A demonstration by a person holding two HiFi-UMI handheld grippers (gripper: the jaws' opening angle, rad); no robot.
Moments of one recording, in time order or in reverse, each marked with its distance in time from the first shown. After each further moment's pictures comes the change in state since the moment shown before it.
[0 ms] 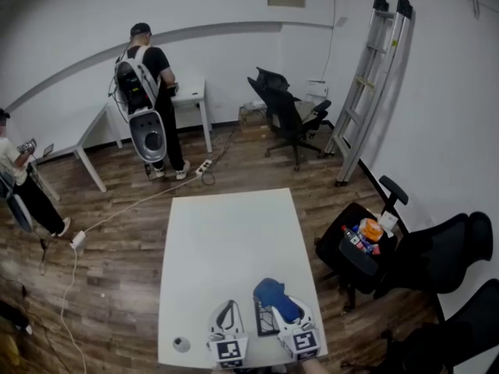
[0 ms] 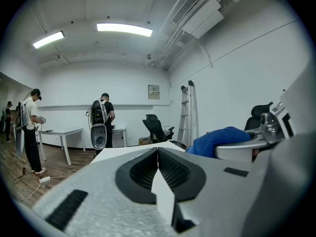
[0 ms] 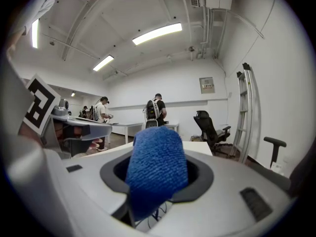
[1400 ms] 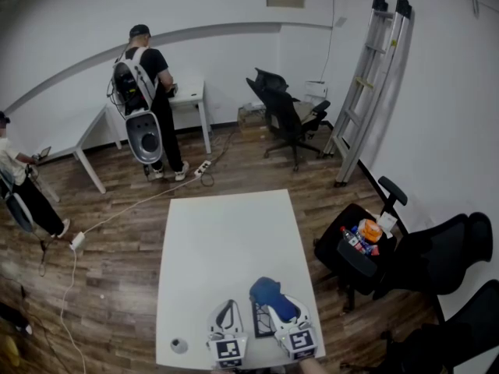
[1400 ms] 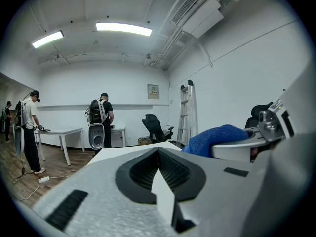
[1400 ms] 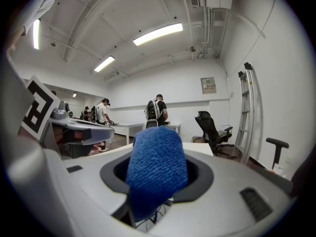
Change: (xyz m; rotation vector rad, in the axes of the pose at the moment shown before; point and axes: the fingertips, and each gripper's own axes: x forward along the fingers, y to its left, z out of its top) left arm 0.010 -0.005 -0.001 0.003 0.007 -0.003; right arm 0.009 -0.001 0.010 0.030 0.001 0.018
